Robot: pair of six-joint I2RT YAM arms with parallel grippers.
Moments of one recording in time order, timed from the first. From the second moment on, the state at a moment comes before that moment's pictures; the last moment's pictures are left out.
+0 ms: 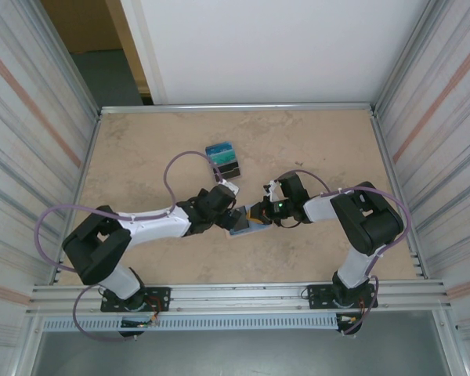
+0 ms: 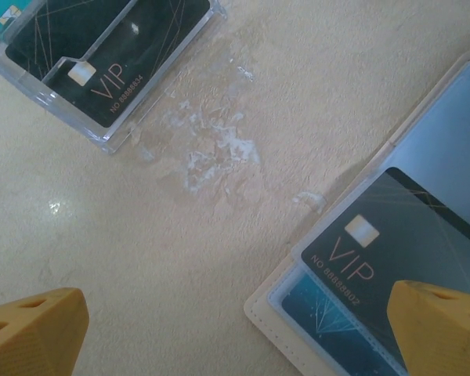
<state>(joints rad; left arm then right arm) -0.89 1.57 0.81 -0.15 -0.36 -0.13 0.49 1.74 0.64 0.25 -0.79 0.88</state>
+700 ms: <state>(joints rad) -0.89 1.64 0.82 -0.18 -0.36 -0.13 0.49 1.74 0.64 0.25 -0.79 0.88</state>
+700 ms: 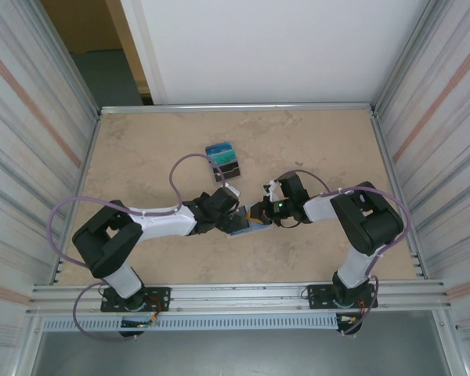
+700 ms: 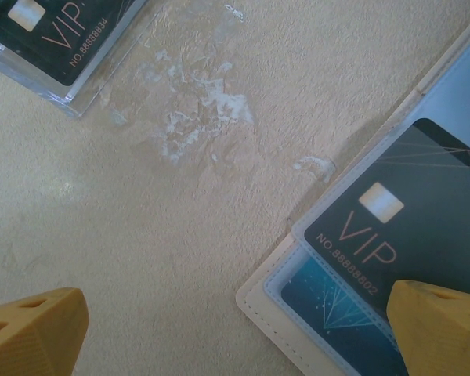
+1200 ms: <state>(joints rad) -0.89 1.64 0.82 -0.18 -0.36 -0.13 0.47 1.74 0.61 0.29 -0.81 0.88</state>
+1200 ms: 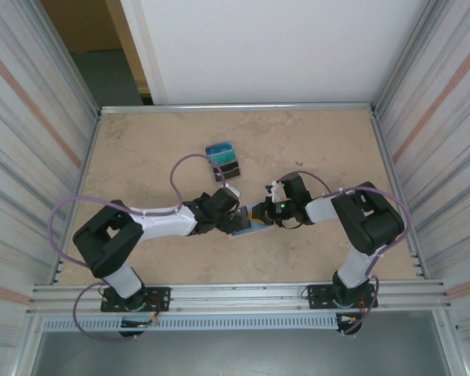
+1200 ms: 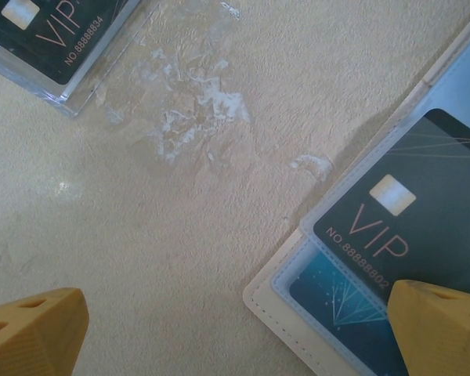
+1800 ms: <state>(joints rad) -0.89 1.64 0.82 -0.17 -0.36 -0.13 0.46 1.74 0.60 0.35 -0.83 0.92</state>
